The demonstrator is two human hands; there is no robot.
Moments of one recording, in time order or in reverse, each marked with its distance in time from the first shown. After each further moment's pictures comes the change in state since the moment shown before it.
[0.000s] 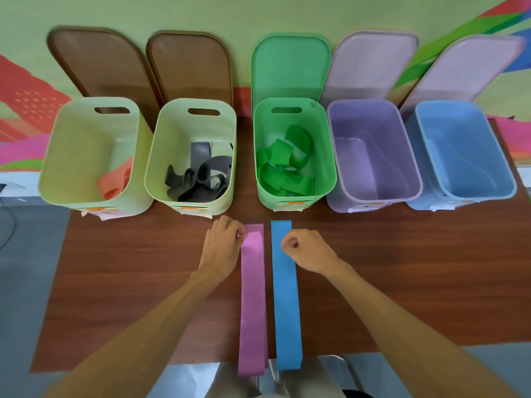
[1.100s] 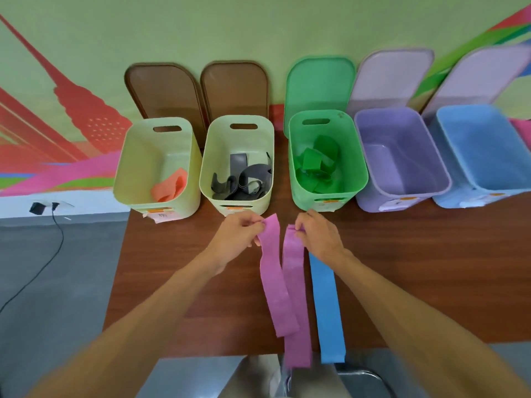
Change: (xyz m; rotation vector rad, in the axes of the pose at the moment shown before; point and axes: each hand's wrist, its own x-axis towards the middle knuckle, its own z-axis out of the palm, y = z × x) left_hand -0.034 0.009 -0.119 -0.692 -0.216 -0.227; right_hand 0.014 -0.054 0.038 -0.330 0.351 -0.178
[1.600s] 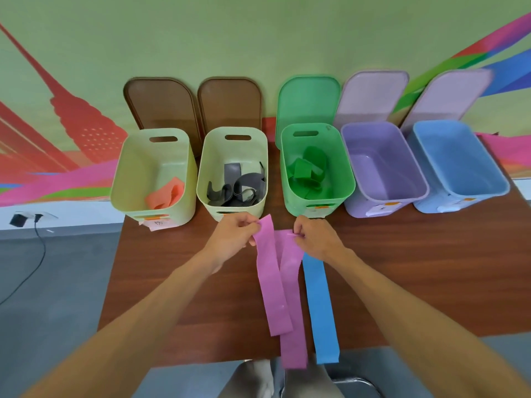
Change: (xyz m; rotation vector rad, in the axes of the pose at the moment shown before) left_hand -0.006 0.009 -0.008 -0.017 -0.005 -0.007; right_hand -0.011 -0.005 -0.028 -0.046 -0.100 0.010
